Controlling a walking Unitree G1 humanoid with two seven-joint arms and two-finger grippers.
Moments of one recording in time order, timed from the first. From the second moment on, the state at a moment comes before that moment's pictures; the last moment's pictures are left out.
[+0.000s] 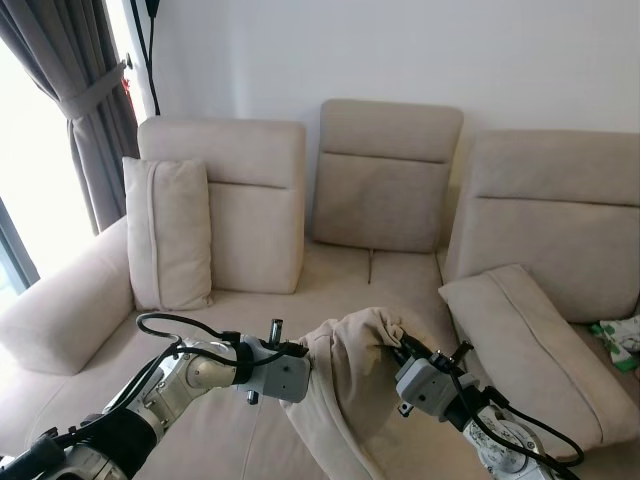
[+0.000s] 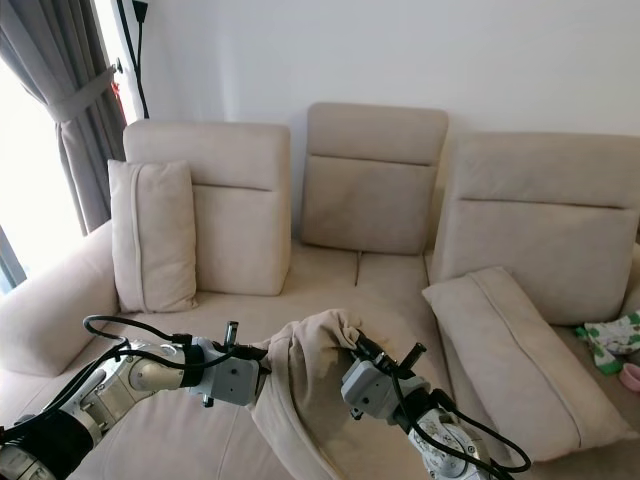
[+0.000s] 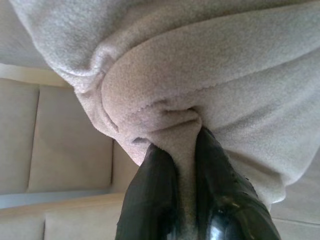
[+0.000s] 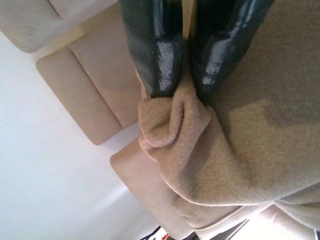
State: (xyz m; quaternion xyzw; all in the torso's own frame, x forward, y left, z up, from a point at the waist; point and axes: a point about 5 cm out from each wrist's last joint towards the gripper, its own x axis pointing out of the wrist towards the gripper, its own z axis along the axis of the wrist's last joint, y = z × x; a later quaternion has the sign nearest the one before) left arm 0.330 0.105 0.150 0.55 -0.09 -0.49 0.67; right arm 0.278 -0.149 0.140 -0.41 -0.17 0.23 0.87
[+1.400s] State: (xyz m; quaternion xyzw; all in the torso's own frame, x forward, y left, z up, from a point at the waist) left arm 0.333 0.082 0.161 0.54 -0.13 -0.50 0.67; right arm 0.284 -0.162 0.147 -0.41 -0.16 0.17 0.88
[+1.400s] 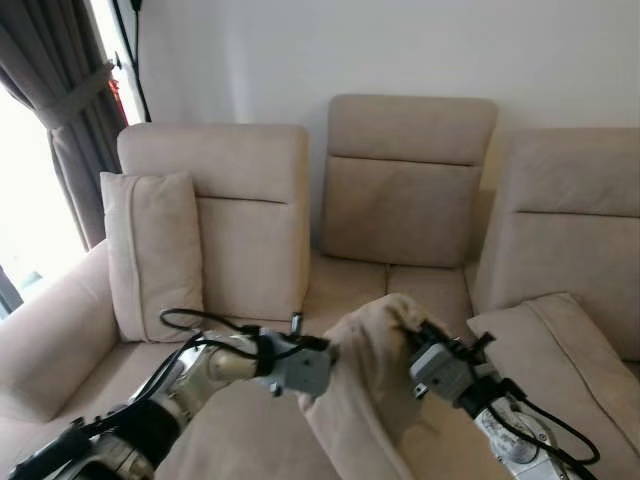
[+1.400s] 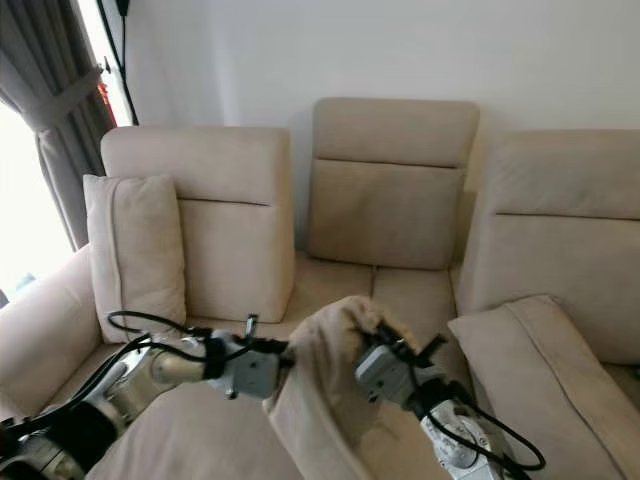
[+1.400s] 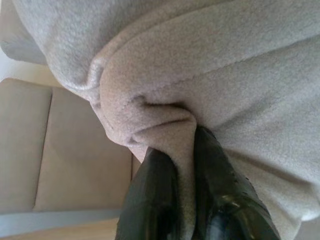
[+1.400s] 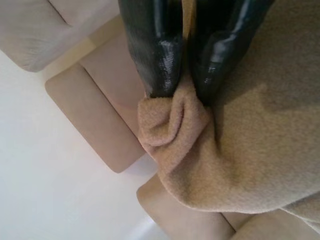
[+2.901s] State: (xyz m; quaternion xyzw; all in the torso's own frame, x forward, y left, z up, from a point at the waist) left arm 0.337 0.002 0.191 0.53 -0.27 -0.44 0.68; right arm 0.305 -0.191 0.140 -0.31 -0.03 -0.01 0.95
